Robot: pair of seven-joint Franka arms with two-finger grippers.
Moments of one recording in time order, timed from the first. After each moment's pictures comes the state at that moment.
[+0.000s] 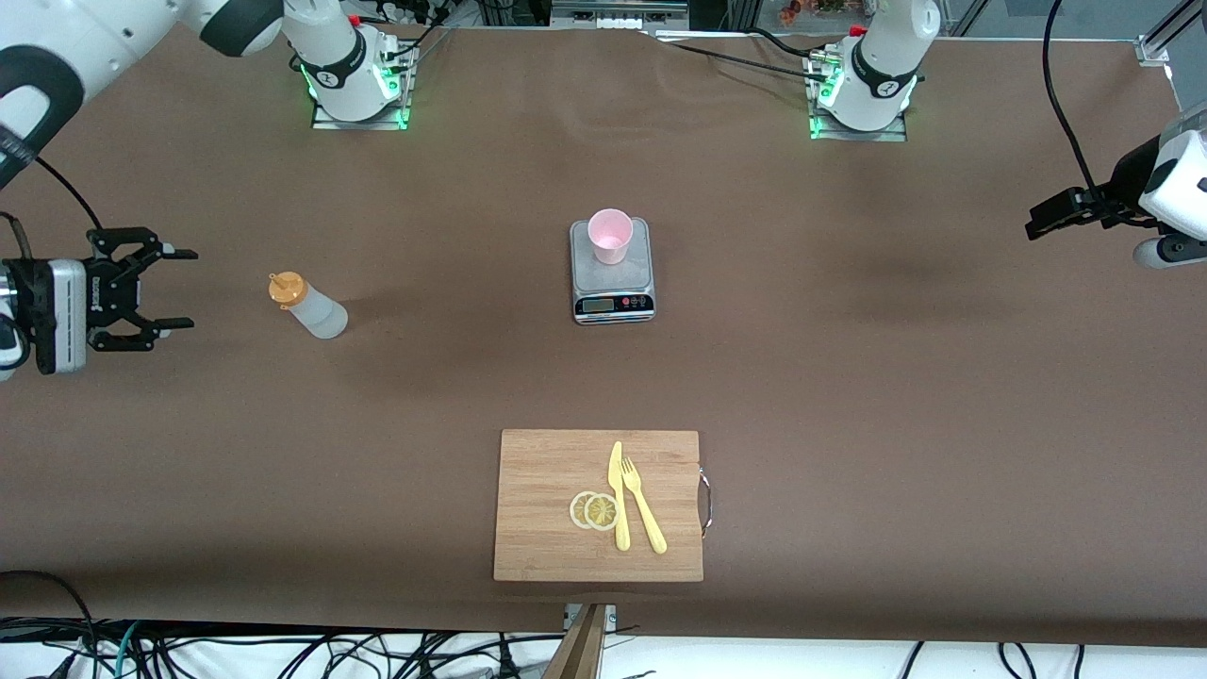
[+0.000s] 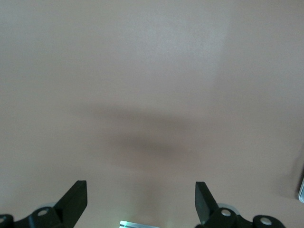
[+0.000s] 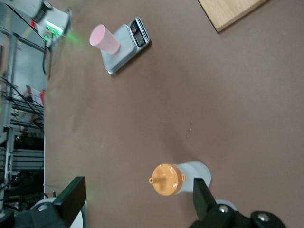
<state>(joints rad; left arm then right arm) 0.12 -0.07 -0.04 -1.81 0.01 1.60 -0.11 0.60 0.83 -1.36 -1.27 1.07 0.94 -1.65</state>
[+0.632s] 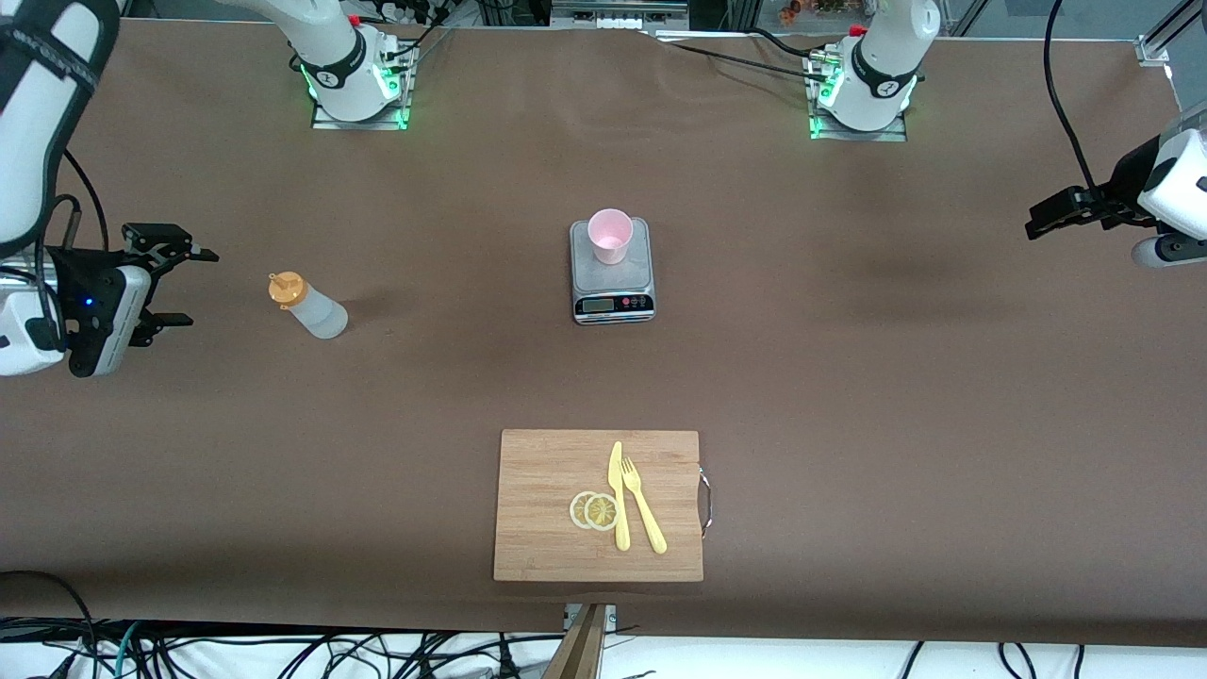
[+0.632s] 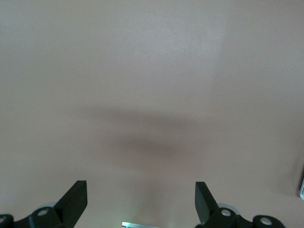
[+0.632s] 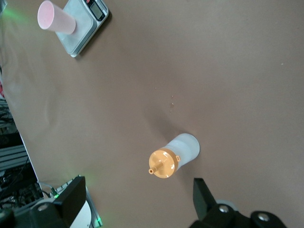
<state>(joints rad) 0.12 -0.07 -0.04 -1.81 0.01 1.61 -0.09 0.54 0.53 -0.88 -1.28 0.59 1.23 -1.24</state>
